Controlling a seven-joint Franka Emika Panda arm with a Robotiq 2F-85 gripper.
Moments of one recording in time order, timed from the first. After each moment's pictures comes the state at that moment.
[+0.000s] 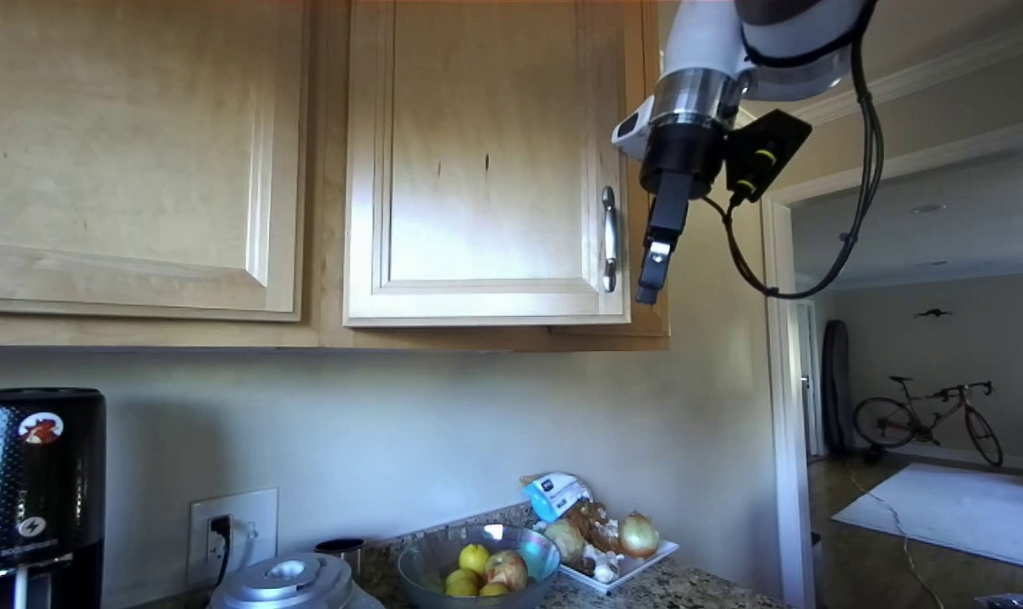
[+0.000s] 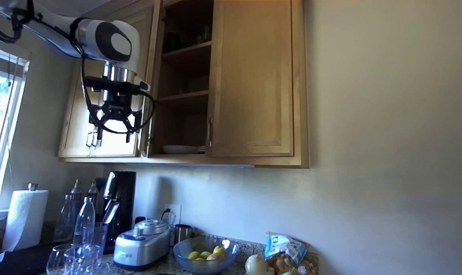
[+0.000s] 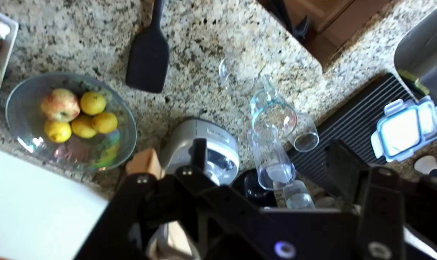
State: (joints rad) arm 0.24 -0.50 0.07 -1.91 0.19 1.66 -0.37
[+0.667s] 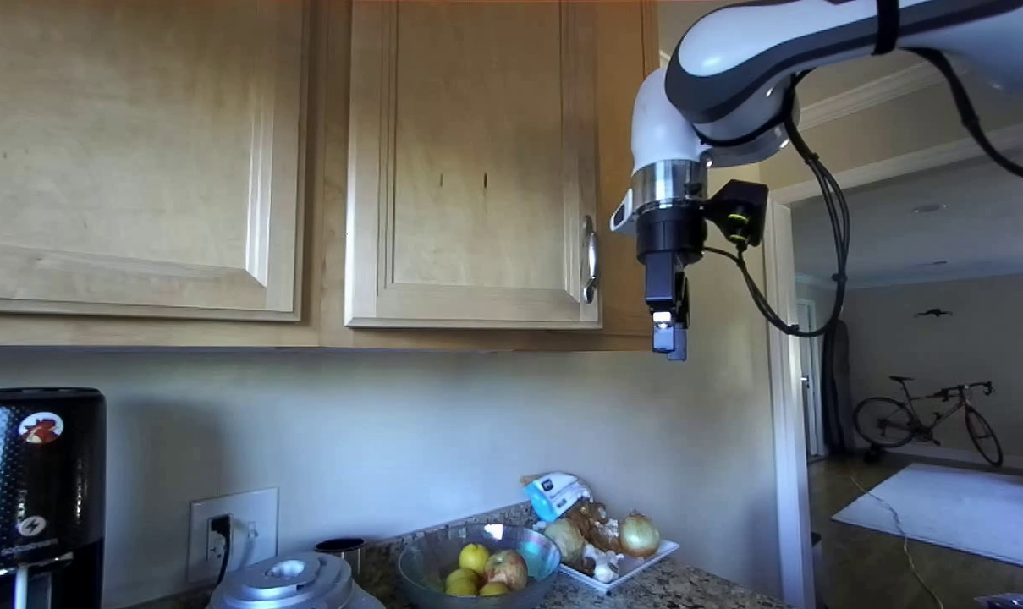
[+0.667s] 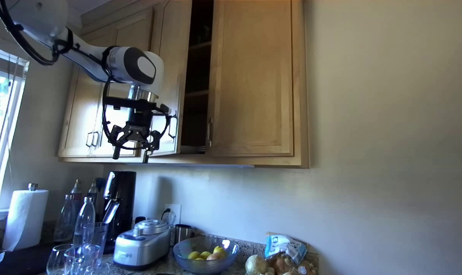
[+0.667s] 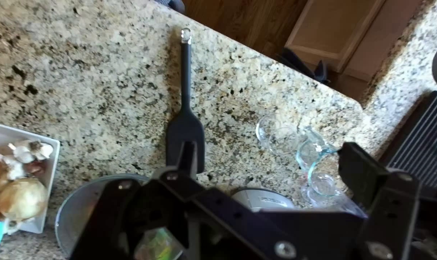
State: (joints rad) arm 0.13 -0.37 0.06 -1.89 0.13 1.54 -0.24
